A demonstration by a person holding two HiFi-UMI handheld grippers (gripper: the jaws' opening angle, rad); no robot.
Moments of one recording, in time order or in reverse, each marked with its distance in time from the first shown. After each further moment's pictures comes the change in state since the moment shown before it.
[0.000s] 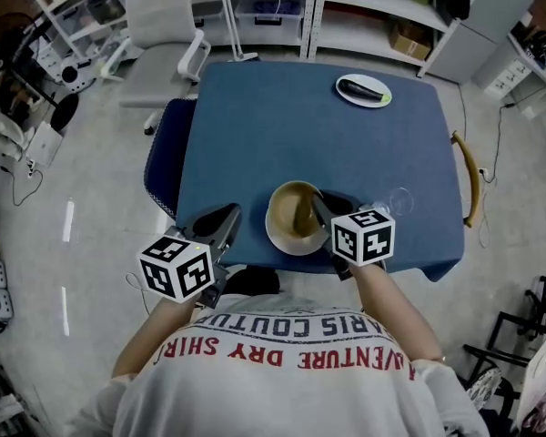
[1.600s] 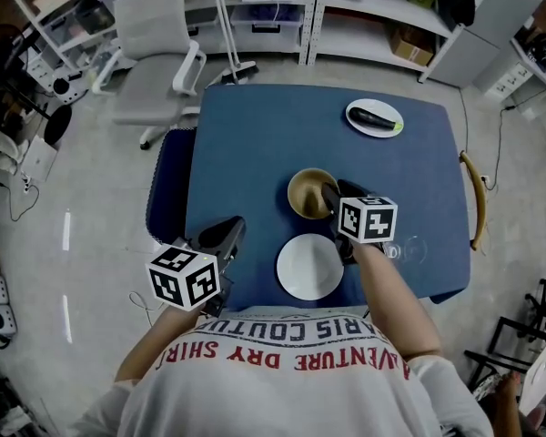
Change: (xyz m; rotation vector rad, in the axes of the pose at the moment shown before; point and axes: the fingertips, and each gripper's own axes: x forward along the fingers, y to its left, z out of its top) left arm 0.059 0.061 0.032 -0.016 0.064 -0.010; right arm 0.085 -0.102 0.052 0.133 0.021 -0.185
